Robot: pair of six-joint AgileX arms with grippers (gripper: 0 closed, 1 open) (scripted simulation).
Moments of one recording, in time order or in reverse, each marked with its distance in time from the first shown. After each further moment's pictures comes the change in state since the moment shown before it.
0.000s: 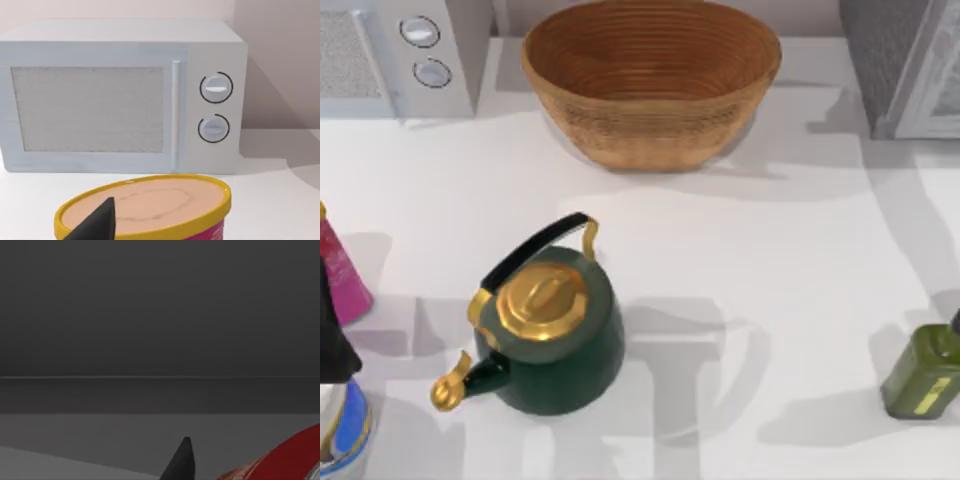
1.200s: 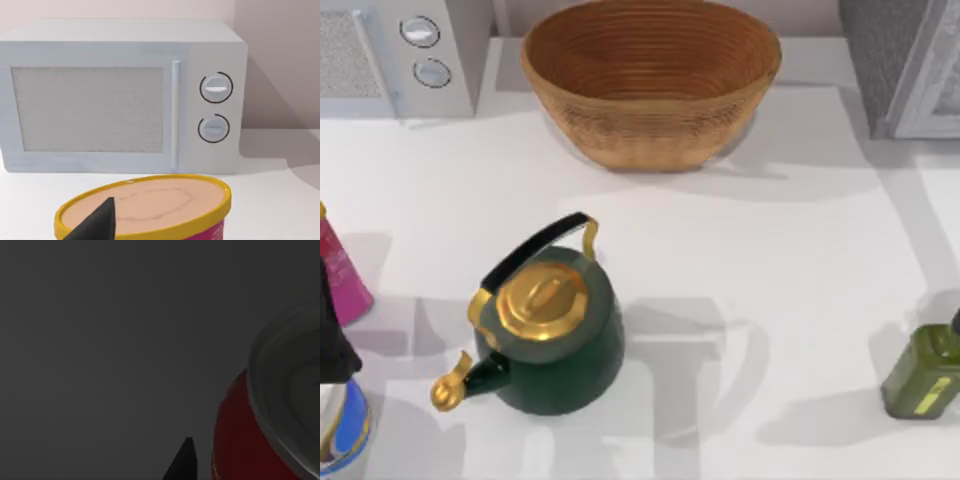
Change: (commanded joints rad) left arm 0.000 0.000 0.000 0.000 0.000 0.000; right arm -0.056 0.600 0.830 -0.197 -0.052 -0.001
